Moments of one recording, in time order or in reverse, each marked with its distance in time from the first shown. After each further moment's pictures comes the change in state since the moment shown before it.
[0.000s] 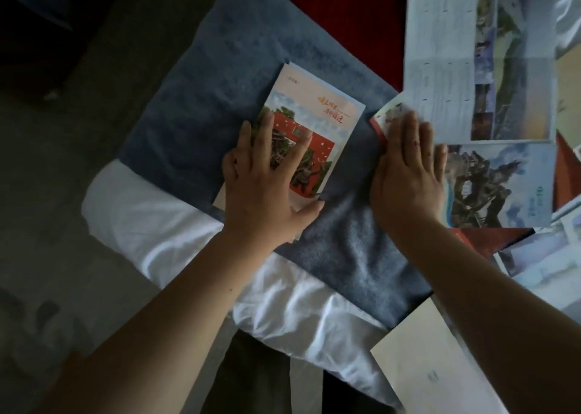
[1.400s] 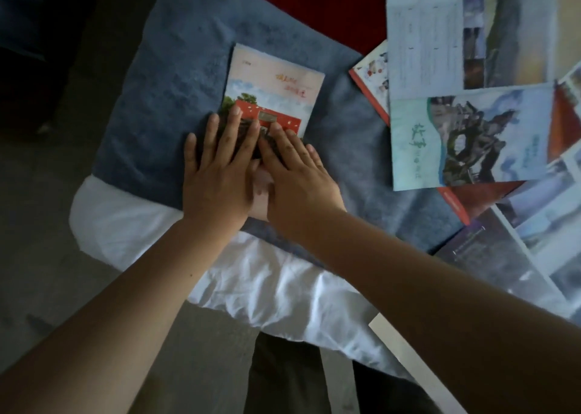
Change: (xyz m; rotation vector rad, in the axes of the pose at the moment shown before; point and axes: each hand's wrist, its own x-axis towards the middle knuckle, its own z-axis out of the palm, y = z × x) left_hand 0.003 -0.028 0.017 0.308 -0.071 0.097; right_hand -0.044 -0.090 0.011 0.294 -0.268 -0.317
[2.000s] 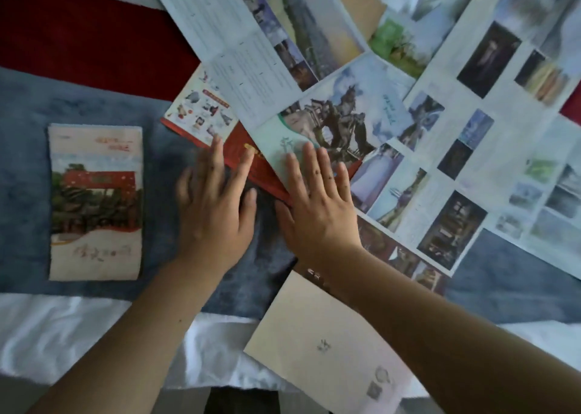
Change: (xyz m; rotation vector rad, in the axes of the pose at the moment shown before) left_hand 0.023 0.206 -0.030 -0.172 0.058 0.262; right_hand -0.123 0.190 -0.044 -0.124 0.270 0.344
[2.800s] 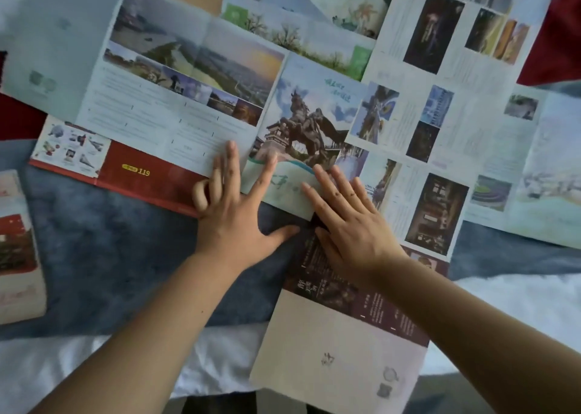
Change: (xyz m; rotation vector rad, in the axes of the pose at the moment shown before) left_hand 0.022 0.170 0.058 0.201 -0.228 0.148; right_hand -0.108 0.210 0.008 0.136 0.022 -0.124
